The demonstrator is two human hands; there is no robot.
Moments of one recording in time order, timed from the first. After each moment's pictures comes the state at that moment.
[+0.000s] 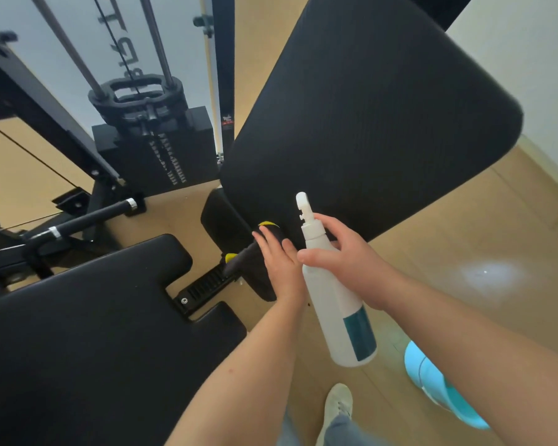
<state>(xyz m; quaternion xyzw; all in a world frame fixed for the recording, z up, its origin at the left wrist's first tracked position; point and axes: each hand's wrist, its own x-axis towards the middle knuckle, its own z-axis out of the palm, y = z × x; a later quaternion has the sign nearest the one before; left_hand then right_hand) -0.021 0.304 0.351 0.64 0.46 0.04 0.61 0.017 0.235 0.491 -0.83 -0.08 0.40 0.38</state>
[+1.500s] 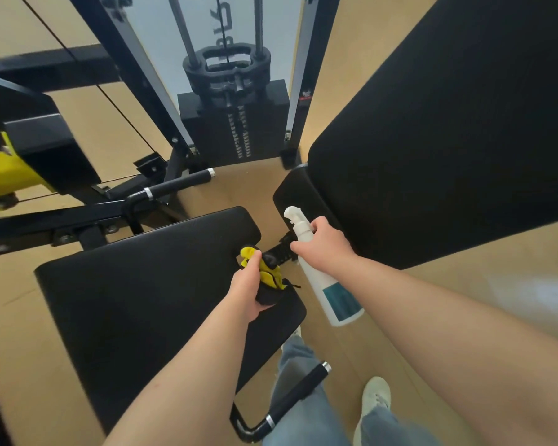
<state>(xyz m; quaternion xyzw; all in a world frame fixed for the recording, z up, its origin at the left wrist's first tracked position) -0.167 0.476 0.304 0.24 0.67 -0.12 0.69 -0.029 0.376 0.356 -0.89 -0.11 0.41 0.17</state>
